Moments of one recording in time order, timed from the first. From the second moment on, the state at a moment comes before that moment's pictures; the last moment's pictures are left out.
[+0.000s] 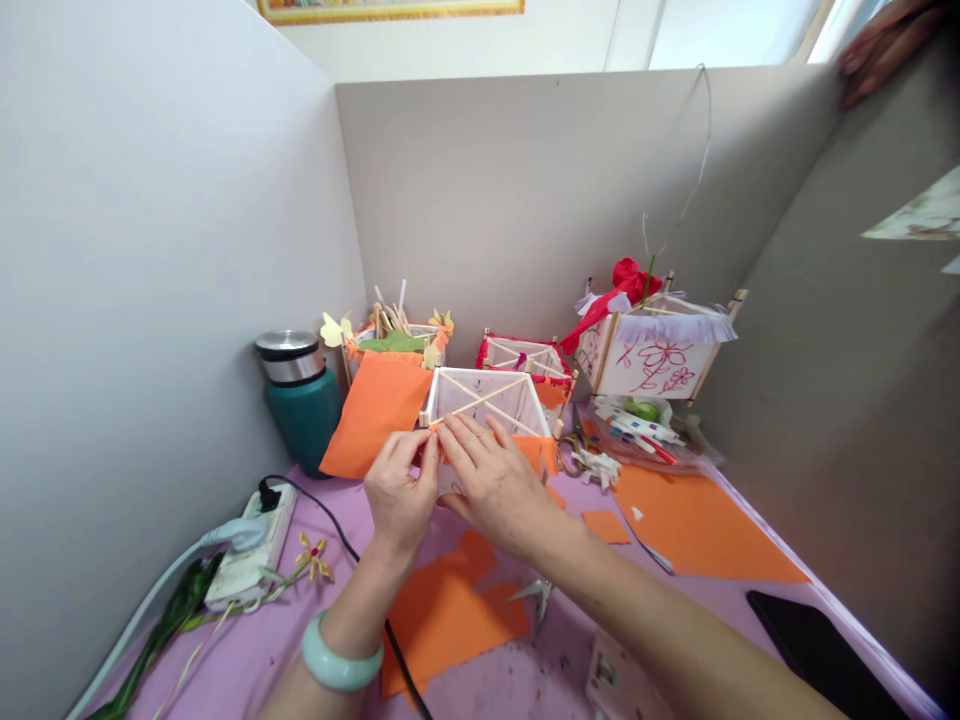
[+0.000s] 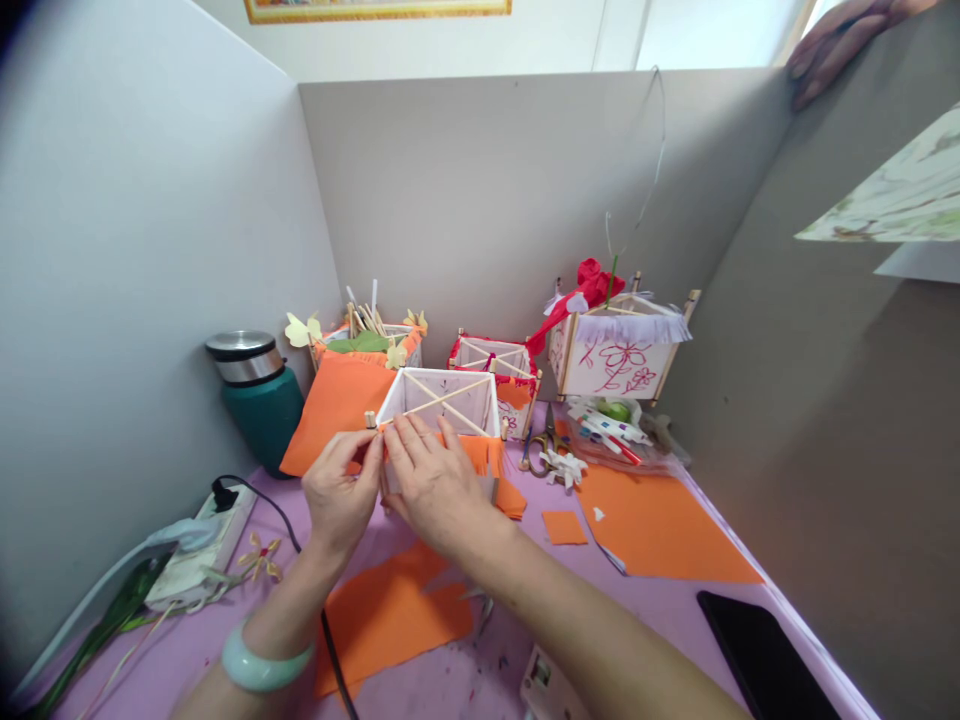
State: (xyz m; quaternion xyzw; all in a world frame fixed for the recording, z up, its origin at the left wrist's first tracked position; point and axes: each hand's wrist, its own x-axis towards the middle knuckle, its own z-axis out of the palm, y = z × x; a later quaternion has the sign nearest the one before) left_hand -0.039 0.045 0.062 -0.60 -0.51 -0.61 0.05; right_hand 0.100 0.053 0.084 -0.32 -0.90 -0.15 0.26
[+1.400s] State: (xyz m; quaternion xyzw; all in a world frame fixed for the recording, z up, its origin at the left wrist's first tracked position) left_hand -0.035 0.054 0.070 -0.80 -0.40 -0.33 0.29; right_hand 0.273 -0.082 0.024 -0.51 -0.76 -0.15 0.37
